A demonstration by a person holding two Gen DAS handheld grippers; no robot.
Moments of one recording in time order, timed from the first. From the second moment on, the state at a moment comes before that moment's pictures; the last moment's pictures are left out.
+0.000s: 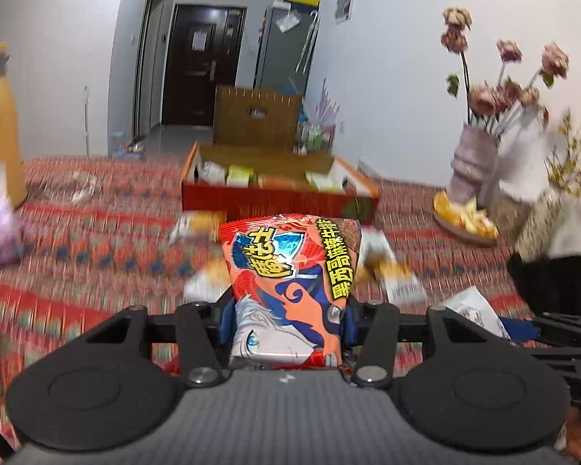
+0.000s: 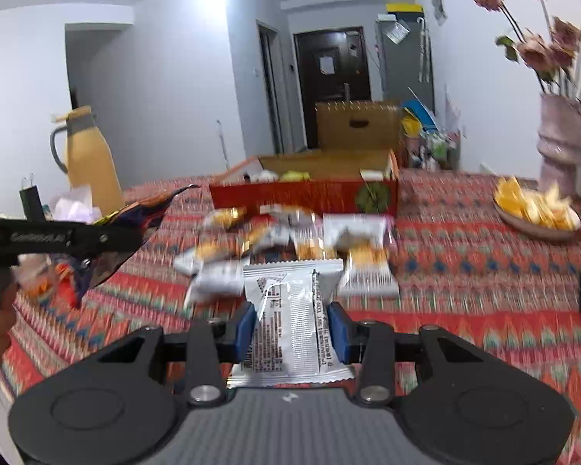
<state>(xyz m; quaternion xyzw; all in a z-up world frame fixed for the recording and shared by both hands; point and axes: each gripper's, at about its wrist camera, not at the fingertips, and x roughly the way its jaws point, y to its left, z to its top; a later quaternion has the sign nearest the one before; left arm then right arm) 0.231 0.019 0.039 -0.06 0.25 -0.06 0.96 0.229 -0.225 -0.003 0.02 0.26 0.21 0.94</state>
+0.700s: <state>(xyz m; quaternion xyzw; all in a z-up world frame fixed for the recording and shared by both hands) 0.622 0.020 0.035 -0.05 0.36 -0.03 0.93 0.644 -0.165 0.012 0.02 0.35 0.17 0.92</state>
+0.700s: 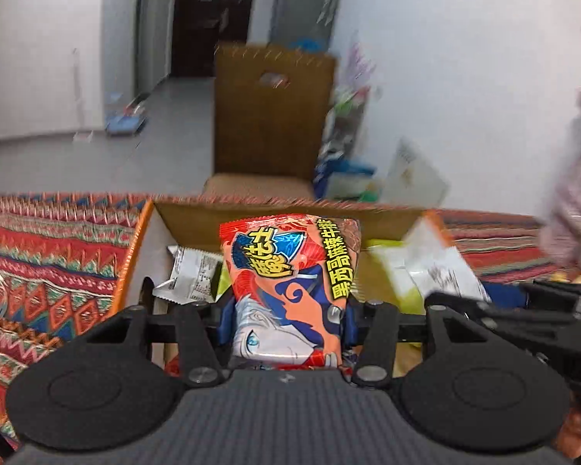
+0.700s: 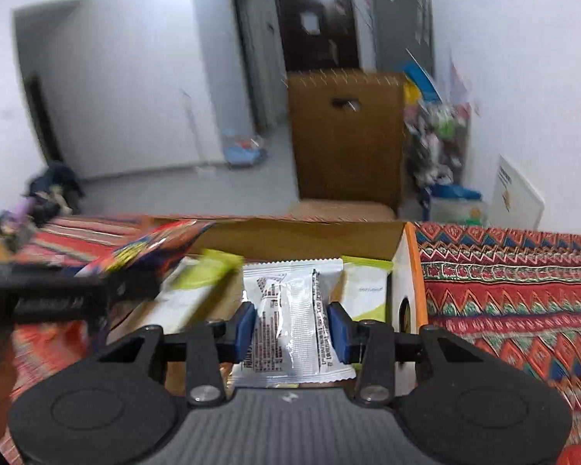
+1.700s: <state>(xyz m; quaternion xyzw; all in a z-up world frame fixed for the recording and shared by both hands) 0.503 0.045 0.145 0.00 0.30 -0.06 0.95 0.563 -0.201 0.121 -0.04 0.31 0.16 0.94</state>
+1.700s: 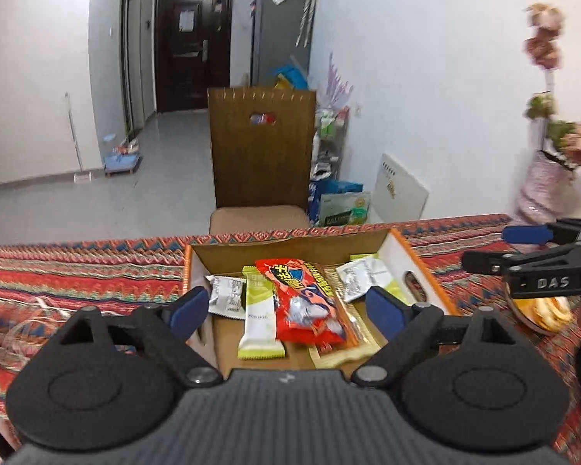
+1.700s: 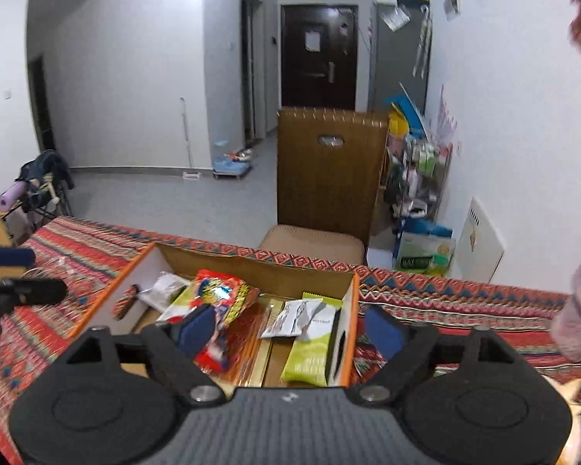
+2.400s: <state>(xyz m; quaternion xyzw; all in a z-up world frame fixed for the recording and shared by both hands) 0.139 0.058 0.135 -0.01 0.15 -0.08 0.99 0.198 -0.275 0.133 -0.02 0.18 0.22 0.96</state>
